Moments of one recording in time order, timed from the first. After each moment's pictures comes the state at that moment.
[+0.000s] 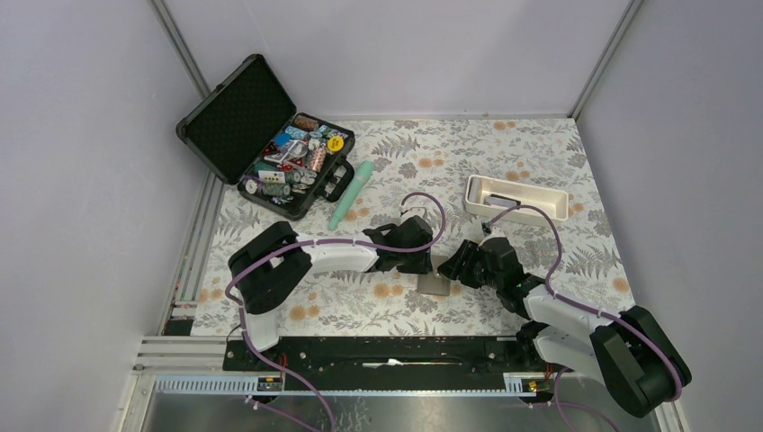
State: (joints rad) left arm -1.02 1.84 1.07 -0.15 -0.07 -0.86; right arm 0.51 1.07 0.19 0.20 -0.15 0.85
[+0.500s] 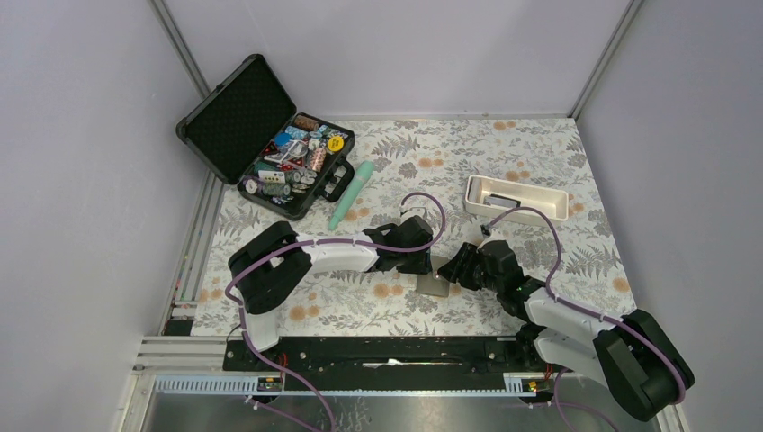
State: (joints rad) left arm -1.02 1.84 1.08 -0.16 -0.07 -0.86; right arm 0.53 1.04 0.17 0.20 -0.13 0.85
